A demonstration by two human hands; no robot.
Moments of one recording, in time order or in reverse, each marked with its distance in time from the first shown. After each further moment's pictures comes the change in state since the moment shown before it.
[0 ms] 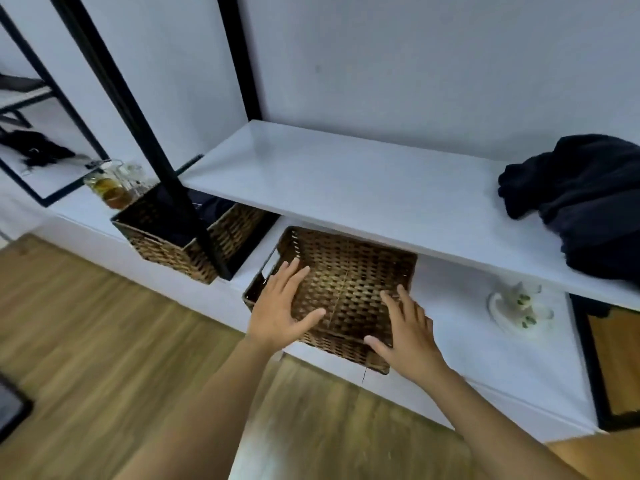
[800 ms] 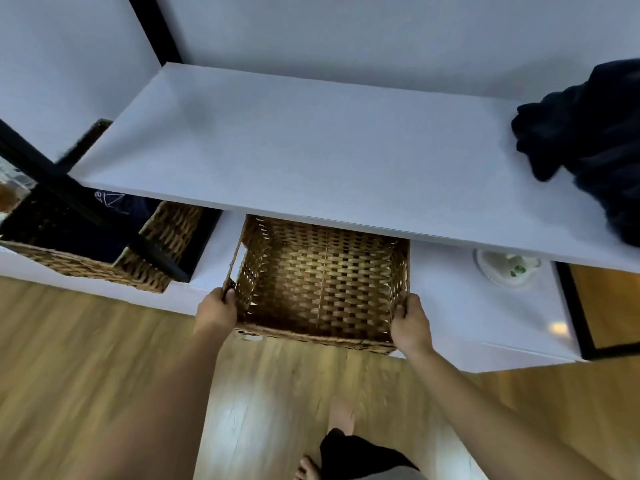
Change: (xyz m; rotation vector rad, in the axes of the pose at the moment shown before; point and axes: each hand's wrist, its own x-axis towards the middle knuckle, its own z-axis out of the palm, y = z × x) left_hand 0.057 -0.167 0.028 -0.075 -0.199 -0.781; right_hand 0.056 -0.009 0.074 0.615 0.117 0.794
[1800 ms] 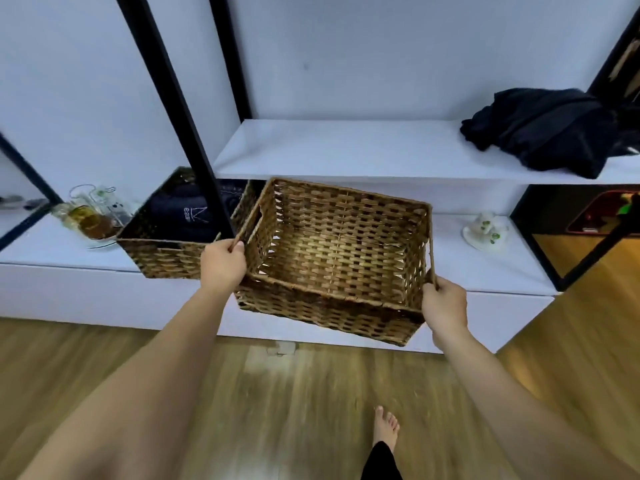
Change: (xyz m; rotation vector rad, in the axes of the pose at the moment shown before) left_hand -0.139 -0.068 -0.196 -0.321 0.143 0.352; right_hand -0.273 0.000 0.015 0.427 0.324 -0.126
